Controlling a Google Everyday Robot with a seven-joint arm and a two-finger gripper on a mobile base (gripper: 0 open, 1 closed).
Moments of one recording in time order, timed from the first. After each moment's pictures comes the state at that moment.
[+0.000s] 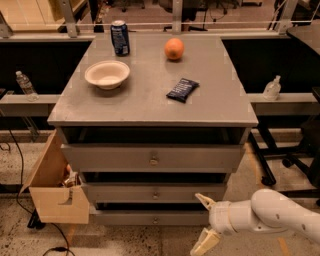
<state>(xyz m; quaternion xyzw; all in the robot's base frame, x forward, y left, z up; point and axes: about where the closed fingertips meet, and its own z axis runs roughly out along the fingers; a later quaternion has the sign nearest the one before) 0.426 -0.120 0.509 -0.57 0.71 0.24 0.33</state>
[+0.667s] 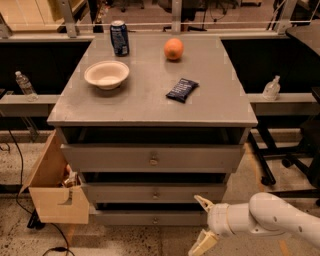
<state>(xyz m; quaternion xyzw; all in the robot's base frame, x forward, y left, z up) 0.430 -0.115 0.494 -0.56 0.71 0.25 0.34</state>
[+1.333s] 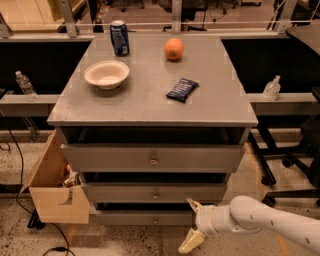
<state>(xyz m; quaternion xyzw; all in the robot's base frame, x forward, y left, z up) 0.461 -0.096 0.416 -0.56 0.72 0.23 0.33</state>
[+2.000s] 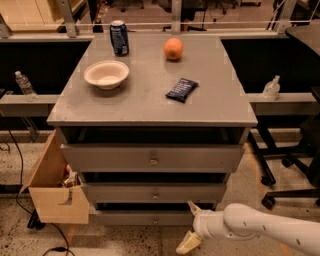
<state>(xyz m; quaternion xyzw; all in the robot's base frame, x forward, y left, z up) 0.469 -0.096 0.375 -0.54 0.75 0.20 0.32</state>
